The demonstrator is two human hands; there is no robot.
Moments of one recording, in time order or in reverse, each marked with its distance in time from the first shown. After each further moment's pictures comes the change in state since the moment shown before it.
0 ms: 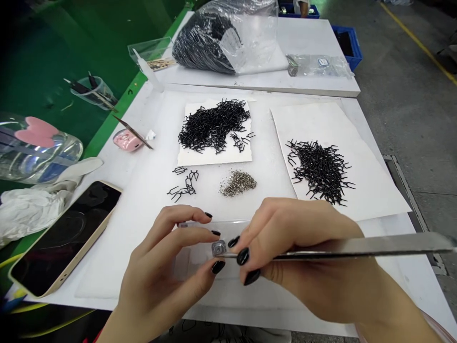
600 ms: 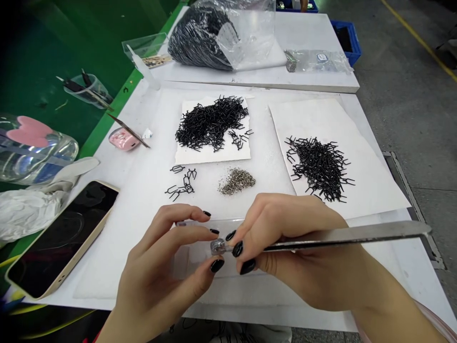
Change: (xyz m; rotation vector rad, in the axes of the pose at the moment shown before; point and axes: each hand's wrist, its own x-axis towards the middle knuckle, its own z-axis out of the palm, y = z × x) left_hand 0.000 0.000 0.000 0.017 0.006 0.011; right_hand 0.001 0.003 0.001 -0.054 -0.027 0.026
